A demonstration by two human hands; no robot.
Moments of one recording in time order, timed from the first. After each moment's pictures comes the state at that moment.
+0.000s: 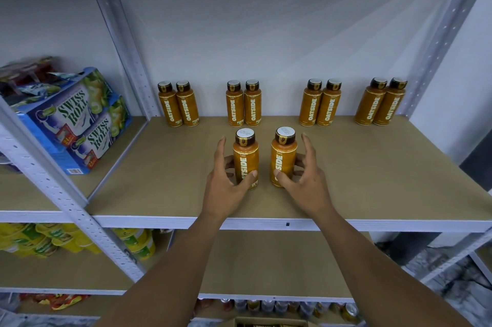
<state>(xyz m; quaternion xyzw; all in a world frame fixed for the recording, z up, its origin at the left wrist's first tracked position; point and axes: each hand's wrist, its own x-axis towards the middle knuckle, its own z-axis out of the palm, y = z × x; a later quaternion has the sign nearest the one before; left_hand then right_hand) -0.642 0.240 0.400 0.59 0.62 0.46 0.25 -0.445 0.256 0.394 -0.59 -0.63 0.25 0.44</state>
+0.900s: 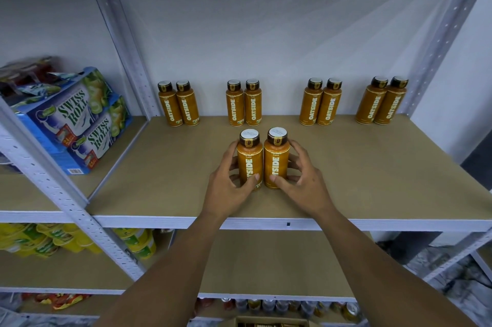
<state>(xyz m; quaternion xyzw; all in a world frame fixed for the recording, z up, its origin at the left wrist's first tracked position) -0.646 0.243 0.395 0.64 0.57 0.44 0.27 -0.443 0.256 0.392 -0.54 -0.67 0.28 0.43</state>
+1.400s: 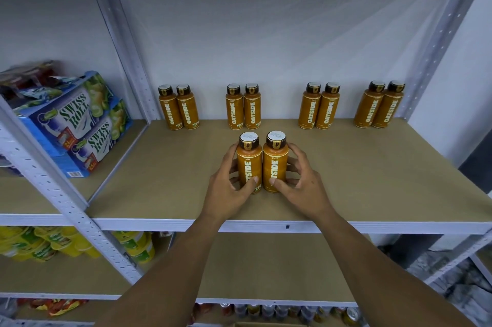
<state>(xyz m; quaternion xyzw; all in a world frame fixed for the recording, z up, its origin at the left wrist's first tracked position) -0.645 0.242 0.398 0.64 0.56 0.44 0.27 -0.443 0.255 0.393 -0.53 -0.67 0.28 0.43</state>
